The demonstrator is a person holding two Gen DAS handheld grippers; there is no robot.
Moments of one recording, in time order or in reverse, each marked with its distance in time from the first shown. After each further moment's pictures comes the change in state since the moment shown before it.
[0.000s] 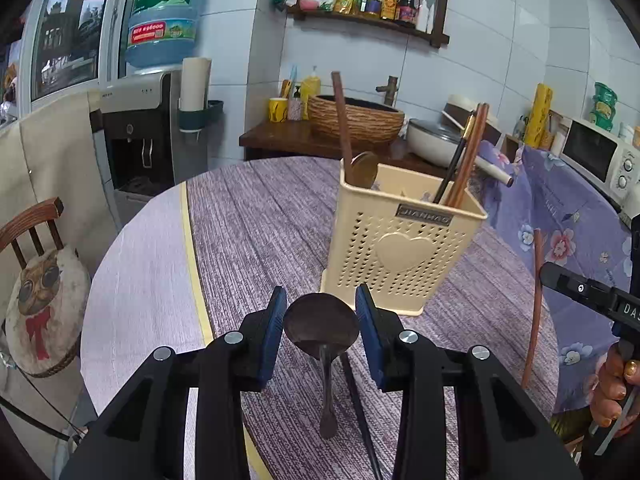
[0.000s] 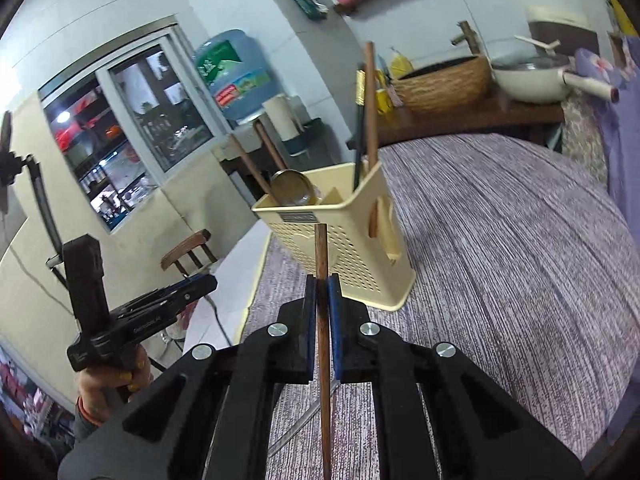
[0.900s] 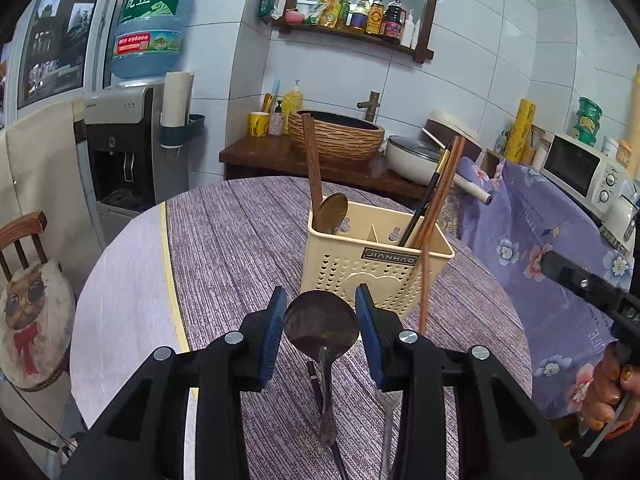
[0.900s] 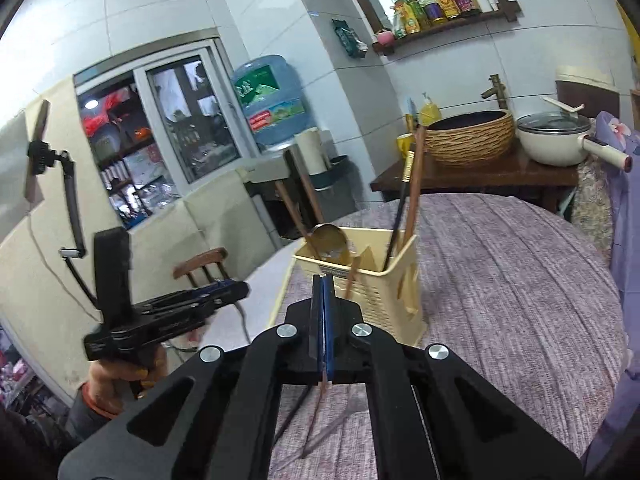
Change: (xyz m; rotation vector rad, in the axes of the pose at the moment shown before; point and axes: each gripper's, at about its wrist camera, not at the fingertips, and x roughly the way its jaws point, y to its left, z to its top) left arm -0.006 -0.007 0.022 -0.014 -0.033 -0.076; right arm -0.020 0.026 0.027 -0.132 -0.095 -0.059
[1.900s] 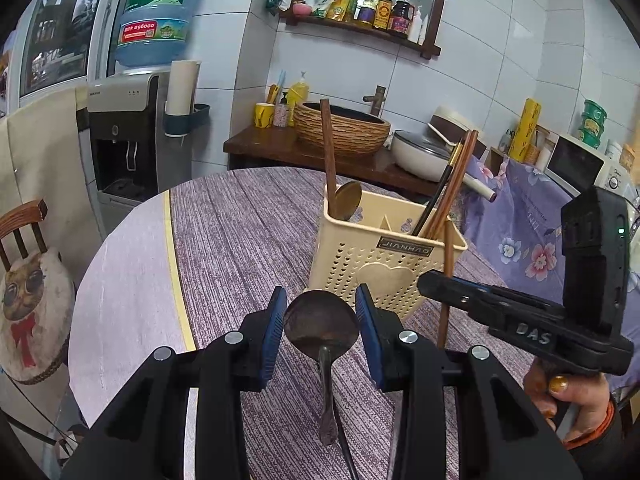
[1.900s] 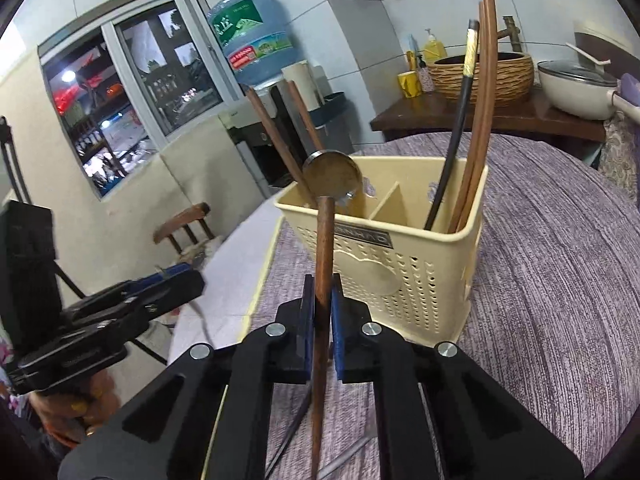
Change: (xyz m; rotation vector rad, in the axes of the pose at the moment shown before) left arm 0.002 0.009 -0.003 -0.020 0.018 -0.005; right arm 0.098 0.020 -0.009 0.043 0.195 0.085
